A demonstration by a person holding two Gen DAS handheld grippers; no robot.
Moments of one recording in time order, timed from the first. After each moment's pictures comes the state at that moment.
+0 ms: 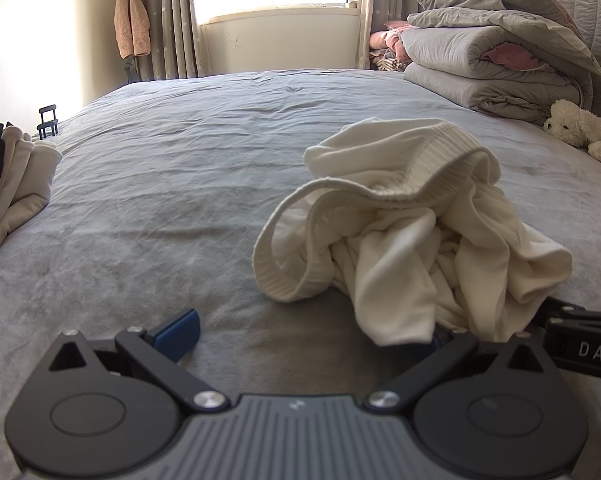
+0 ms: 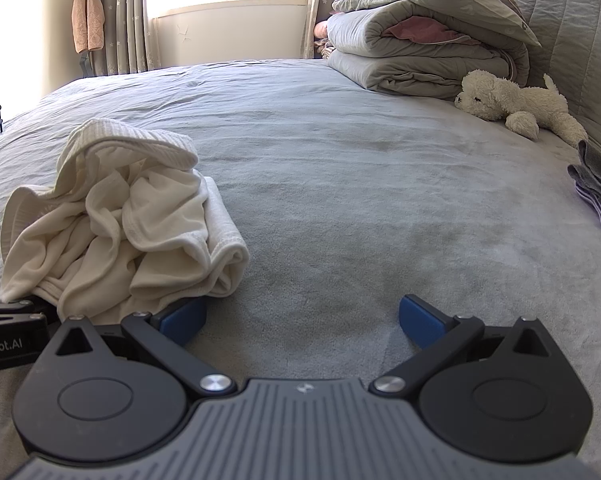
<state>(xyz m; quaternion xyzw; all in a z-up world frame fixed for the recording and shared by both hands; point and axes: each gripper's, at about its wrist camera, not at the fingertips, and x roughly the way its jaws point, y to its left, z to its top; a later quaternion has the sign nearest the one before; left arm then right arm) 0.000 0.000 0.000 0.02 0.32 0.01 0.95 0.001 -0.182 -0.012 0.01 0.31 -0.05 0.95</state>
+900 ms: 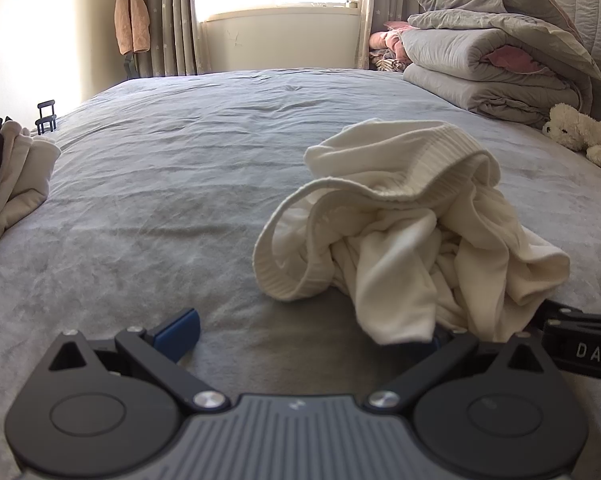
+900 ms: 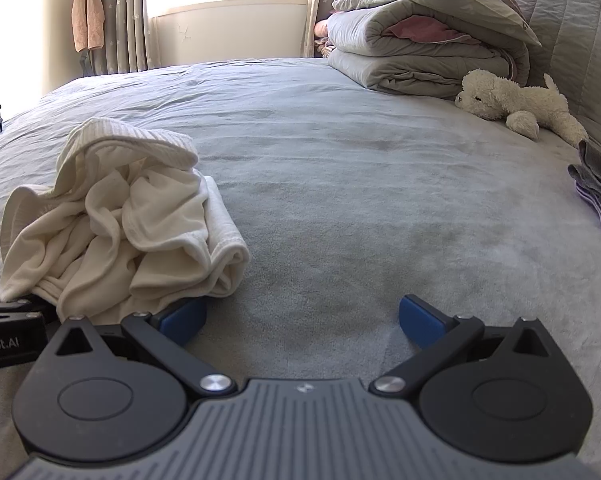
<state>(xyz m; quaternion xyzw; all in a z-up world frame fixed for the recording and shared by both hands) 0.001 0.005 0.000 0.01 0.32 0.00 0.95 0.003 -0.184 -0.013 0.01 0.31 -0.05 0.95</state>
